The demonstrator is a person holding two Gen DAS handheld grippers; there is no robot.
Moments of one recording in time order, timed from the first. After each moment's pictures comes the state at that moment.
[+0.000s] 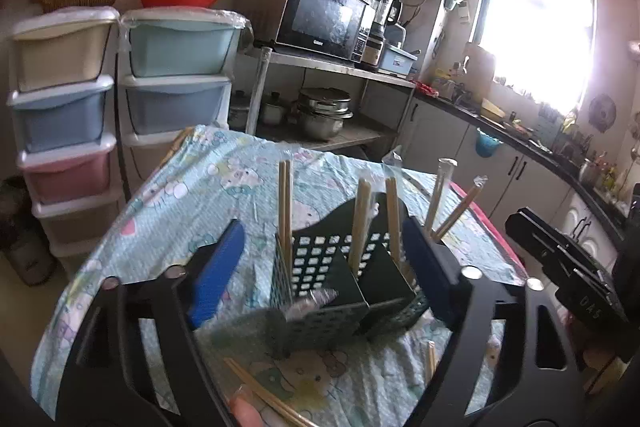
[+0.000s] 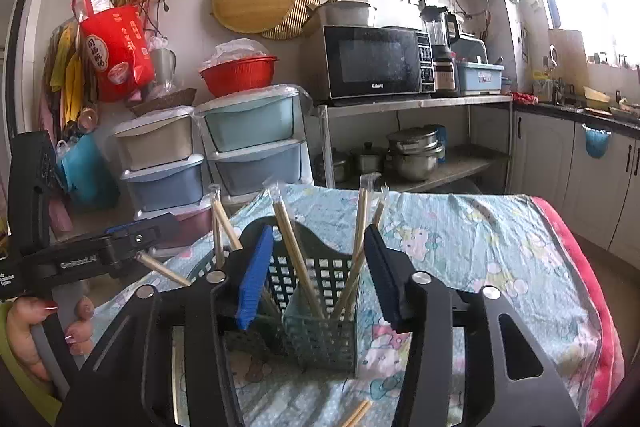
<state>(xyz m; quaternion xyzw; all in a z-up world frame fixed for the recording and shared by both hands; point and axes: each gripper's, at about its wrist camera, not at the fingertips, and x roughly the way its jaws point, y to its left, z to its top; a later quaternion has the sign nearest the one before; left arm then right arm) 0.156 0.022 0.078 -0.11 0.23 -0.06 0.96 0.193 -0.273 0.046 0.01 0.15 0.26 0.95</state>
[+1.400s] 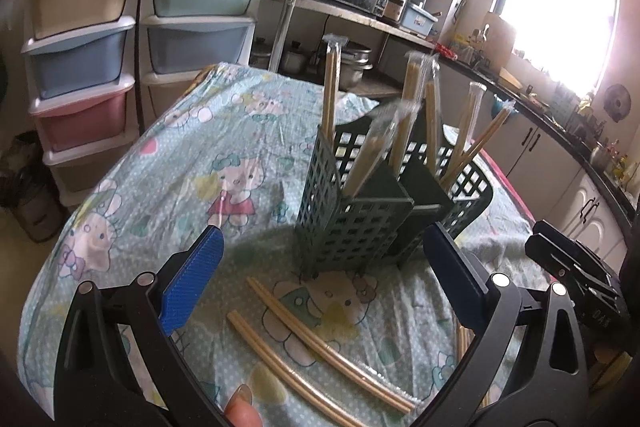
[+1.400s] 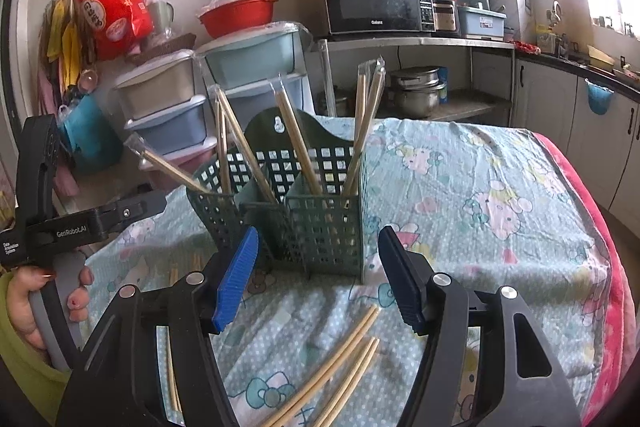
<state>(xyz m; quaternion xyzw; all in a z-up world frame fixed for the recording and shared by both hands) 0.130 0.037 0.024 -0.12 0.31 -0.04 0.94 0.165 -0.284 -0.007 0.00 0.25 0.26 0.93</state>
